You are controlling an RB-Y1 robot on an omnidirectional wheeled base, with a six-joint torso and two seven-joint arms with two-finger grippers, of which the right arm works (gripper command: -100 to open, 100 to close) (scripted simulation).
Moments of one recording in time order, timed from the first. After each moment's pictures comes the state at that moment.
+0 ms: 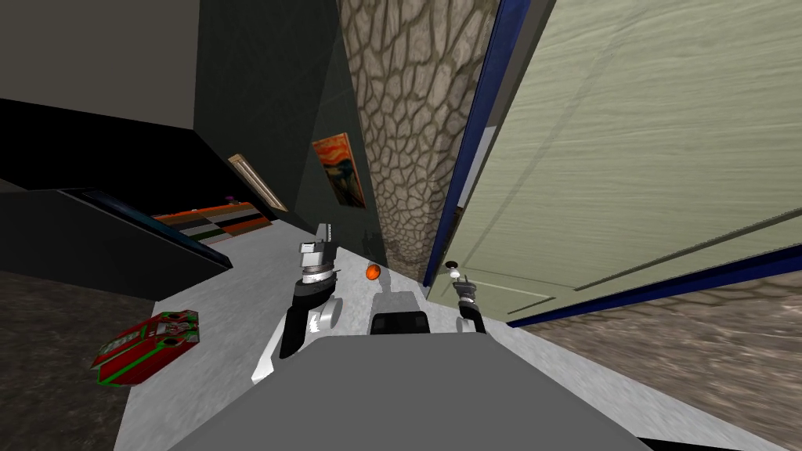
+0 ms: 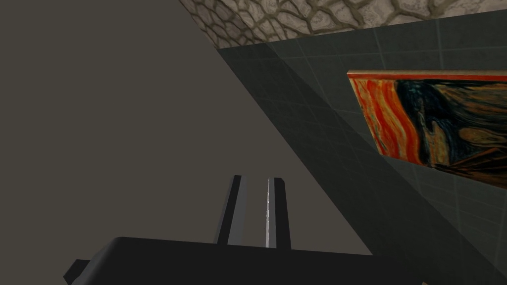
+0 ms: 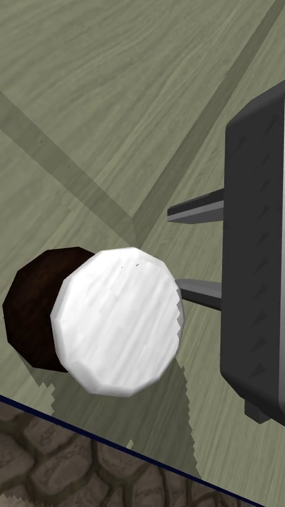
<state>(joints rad) 0.11 -0.22 -0.06 -0.81 -0.42 -0.85 -0.85</state>
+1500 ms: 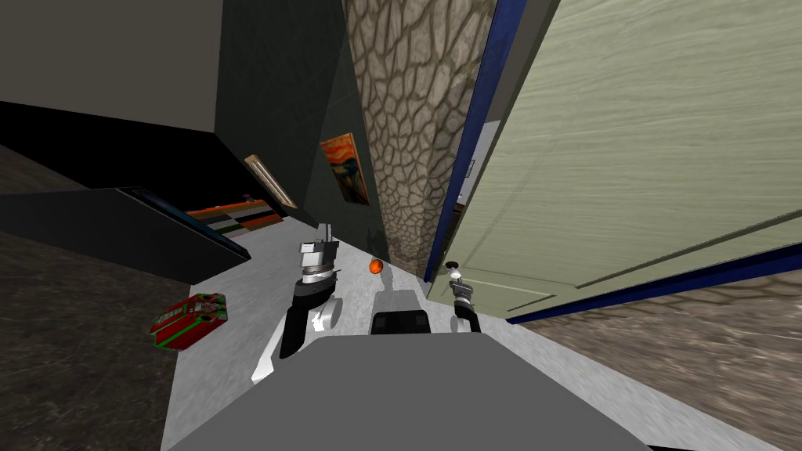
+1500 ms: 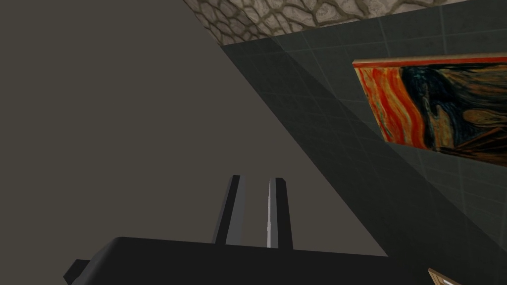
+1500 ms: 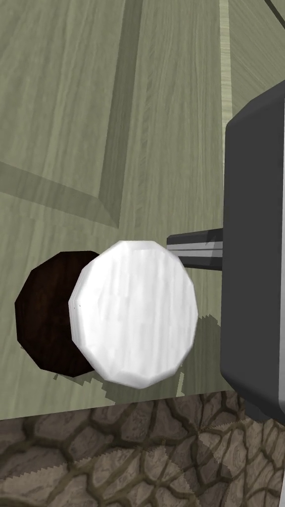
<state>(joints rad) 0.16 -0.17 -0.01 -0.92 -0.57 -0.79 -1.13</state>
